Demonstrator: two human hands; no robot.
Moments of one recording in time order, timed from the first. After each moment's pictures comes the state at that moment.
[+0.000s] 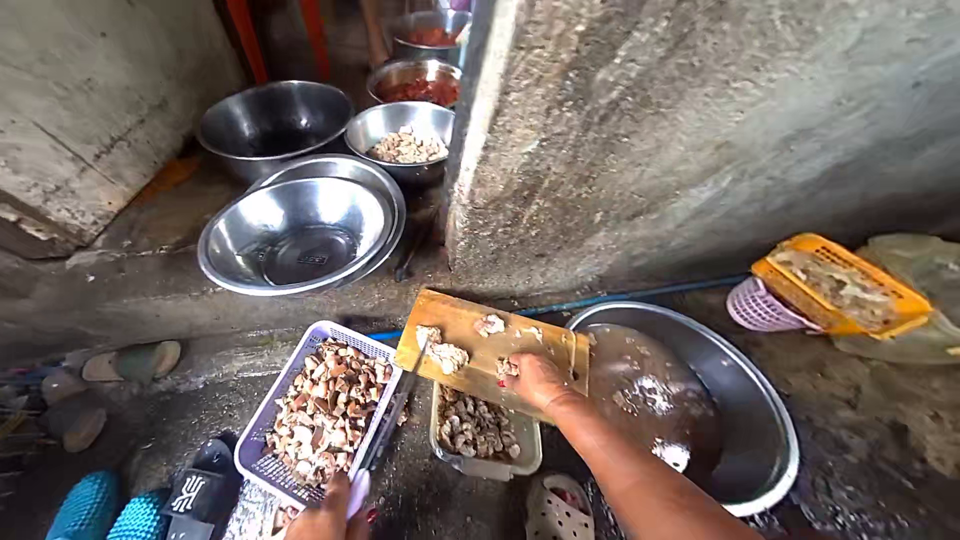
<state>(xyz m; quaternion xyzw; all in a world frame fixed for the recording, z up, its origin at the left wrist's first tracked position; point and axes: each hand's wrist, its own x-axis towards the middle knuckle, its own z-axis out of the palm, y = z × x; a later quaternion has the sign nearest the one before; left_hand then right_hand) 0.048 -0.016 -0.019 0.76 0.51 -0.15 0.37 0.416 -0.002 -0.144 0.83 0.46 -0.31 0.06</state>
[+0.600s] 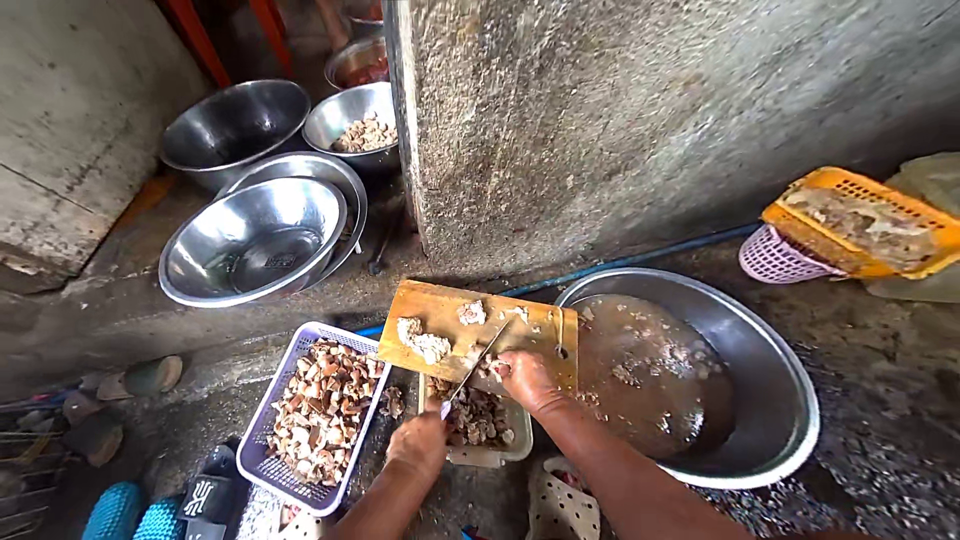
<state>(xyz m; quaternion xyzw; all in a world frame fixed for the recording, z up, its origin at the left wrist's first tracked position) 0.220 -0.008 -0.151 0.76 0.50 -0.30 0.29 0.417 -0.037 -0.163 0.84 0.45 -0.31 -0.02</state>
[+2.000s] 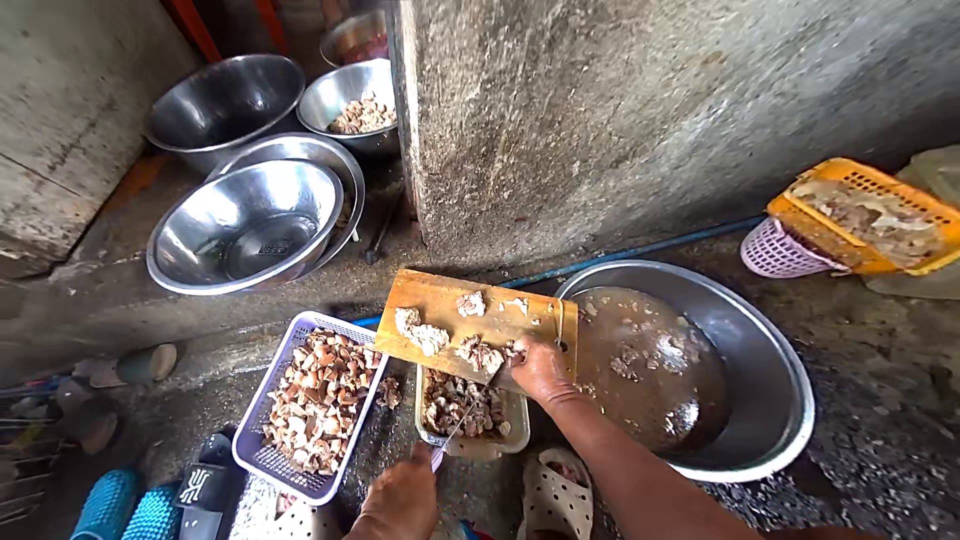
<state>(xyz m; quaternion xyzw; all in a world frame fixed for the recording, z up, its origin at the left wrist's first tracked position) 0.185 -0.042 -0.089 0.72 0.48 -0.39 0.31 0.432 -0.044 -0.171 0.88 0.38 -0.27 -0.12</state>
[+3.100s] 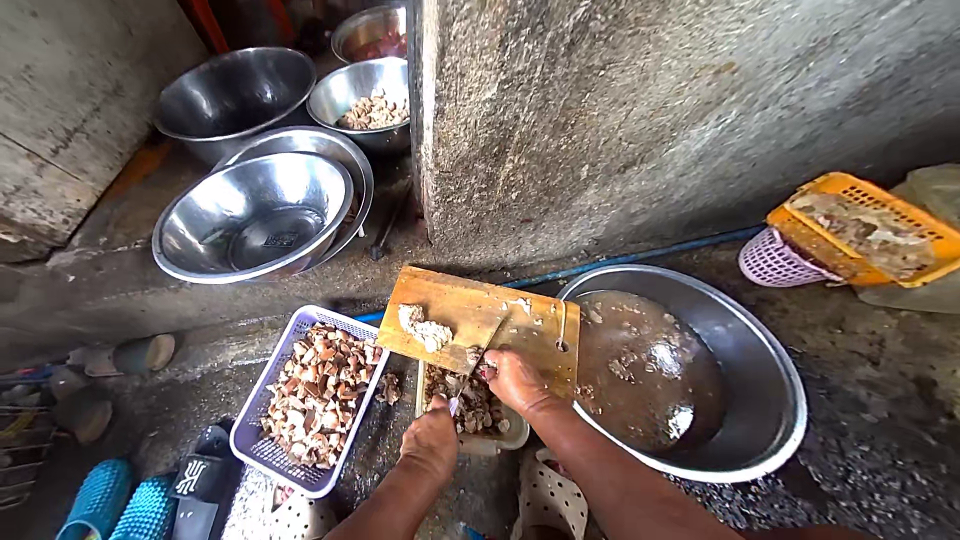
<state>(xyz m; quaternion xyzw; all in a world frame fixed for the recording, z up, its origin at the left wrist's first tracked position) 0.232 -0.026 -0.150 0.73 0.52 -0.30 0.33 0.397 -0.031 -0.161 0.81 0.46 -0.35 0.00</state>
